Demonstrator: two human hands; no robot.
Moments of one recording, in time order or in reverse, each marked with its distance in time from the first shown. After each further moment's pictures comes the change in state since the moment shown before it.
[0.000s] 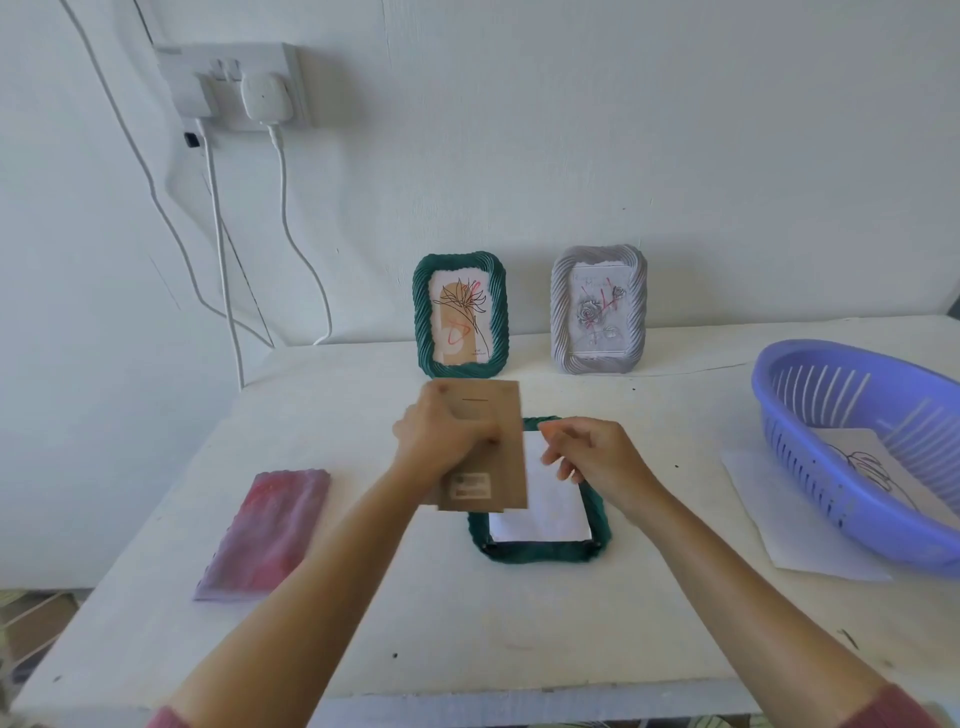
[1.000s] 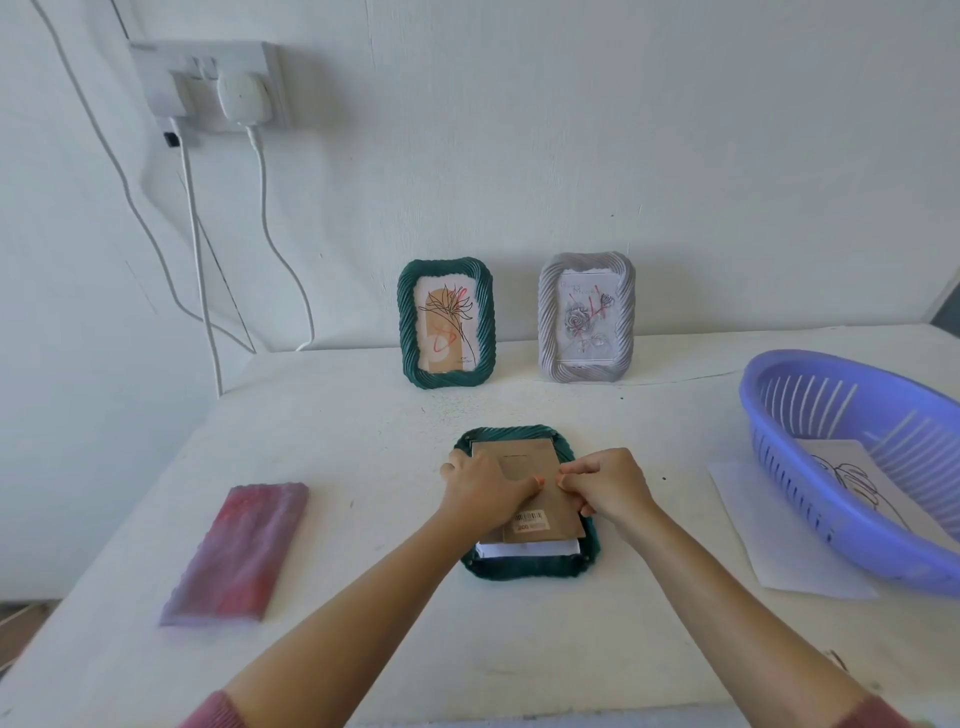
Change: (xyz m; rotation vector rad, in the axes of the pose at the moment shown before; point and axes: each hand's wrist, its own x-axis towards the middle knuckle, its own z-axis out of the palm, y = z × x) left_hand -0.014 0.004 0.064 0.322 -0.254 0.004; right_hand 0.010 0.027 -0.011 -0.102 0.151 0.307
